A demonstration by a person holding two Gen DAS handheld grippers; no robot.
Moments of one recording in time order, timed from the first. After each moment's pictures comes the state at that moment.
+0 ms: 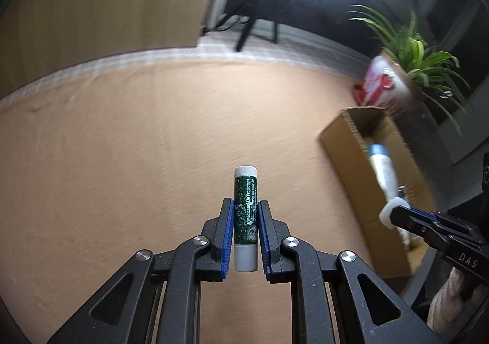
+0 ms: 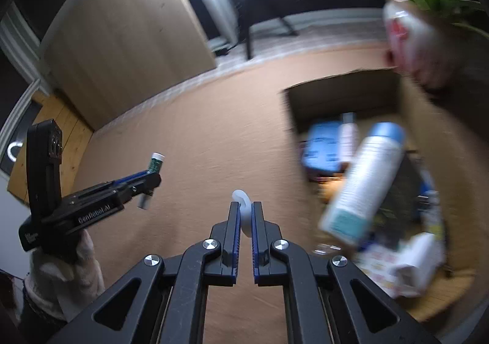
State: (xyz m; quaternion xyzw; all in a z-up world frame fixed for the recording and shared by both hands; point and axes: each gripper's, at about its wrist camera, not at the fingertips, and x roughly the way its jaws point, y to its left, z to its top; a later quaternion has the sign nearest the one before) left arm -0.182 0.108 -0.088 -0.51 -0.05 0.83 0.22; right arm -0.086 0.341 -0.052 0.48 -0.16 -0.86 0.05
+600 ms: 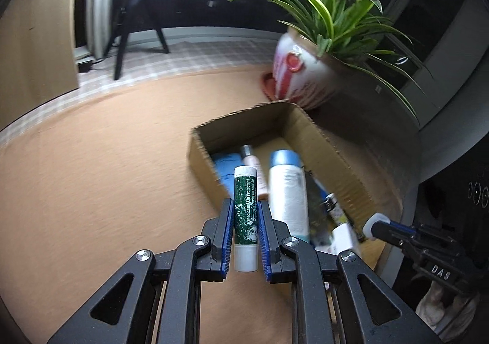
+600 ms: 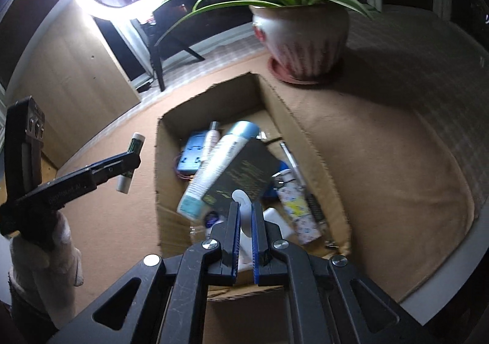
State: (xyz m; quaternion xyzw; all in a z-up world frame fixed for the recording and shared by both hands) left arm -0.168 0.260 -0.056 -0.49 0.00 0.81 0.33; right arm -0.029 0.451 -0.060 0.47 -0.19 -0.86 -0.05
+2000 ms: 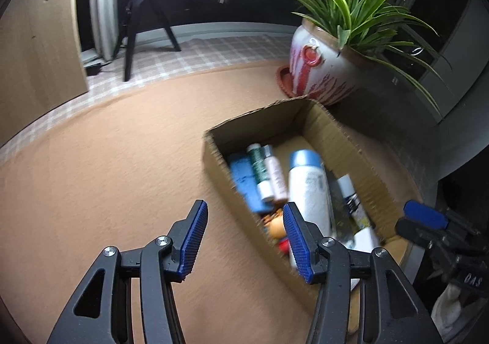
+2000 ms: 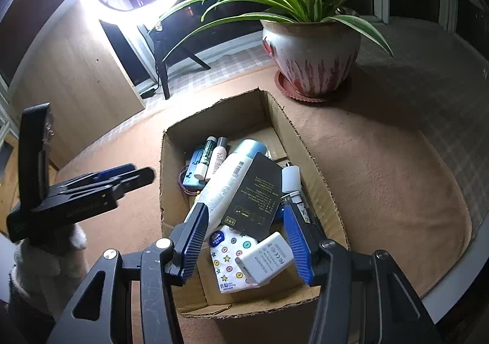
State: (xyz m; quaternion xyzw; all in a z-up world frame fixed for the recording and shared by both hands) left arm -0.174 0.255 -0.060 -0.49 0.04 0.82 0.29; right arm -0.045 0.437 -0.045 0.46 -0.16 -0.87 -0.04
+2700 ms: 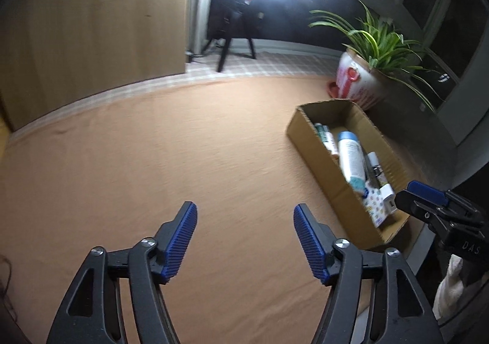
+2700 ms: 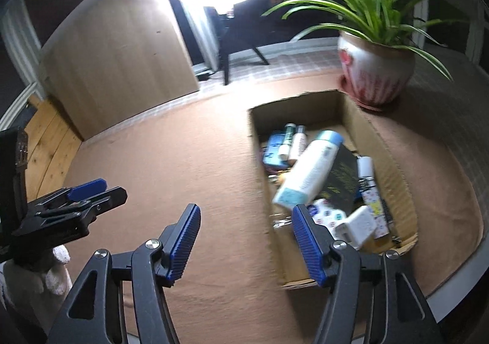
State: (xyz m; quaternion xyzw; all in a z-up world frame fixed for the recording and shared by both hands) left arm -0.090 0.101 -0.019 -0.47 0.01 0.86 0.20; right arm -0.027 0.323 -0.023 0.45 -0.11 -0.89 0.02
